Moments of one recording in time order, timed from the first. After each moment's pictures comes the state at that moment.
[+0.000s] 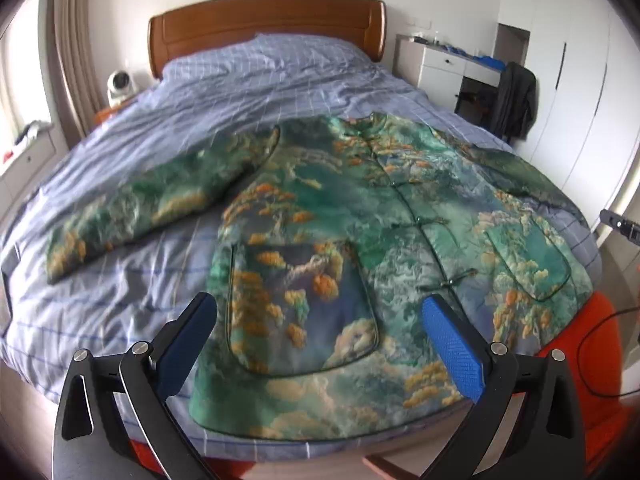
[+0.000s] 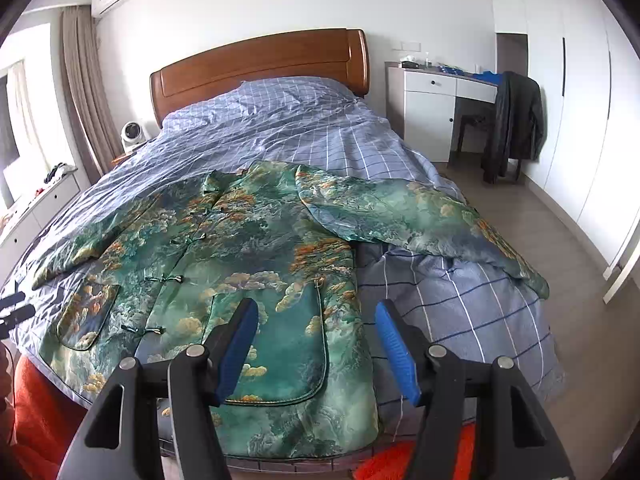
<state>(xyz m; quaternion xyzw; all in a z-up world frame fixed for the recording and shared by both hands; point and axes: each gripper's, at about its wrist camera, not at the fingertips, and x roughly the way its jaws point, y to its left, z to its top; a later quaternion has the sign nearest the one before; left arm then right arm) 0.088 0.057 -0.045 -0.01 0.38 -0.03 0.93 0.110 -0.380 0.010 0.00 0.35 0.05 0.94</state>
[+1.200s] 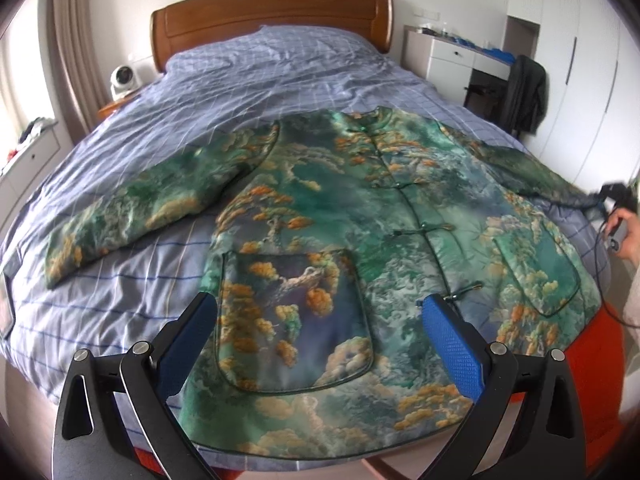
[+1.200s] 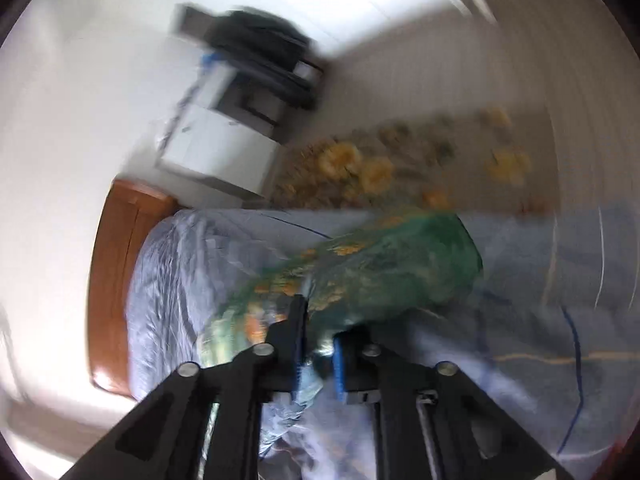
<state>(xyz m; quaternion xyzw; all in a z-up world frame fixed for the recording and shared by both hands) 0.109 0.049 -0.048 -0.02 0.40 -0.01 0.92 0.241 -0.667 -0.090 0.49 0.26 -0.18 0.81</state>
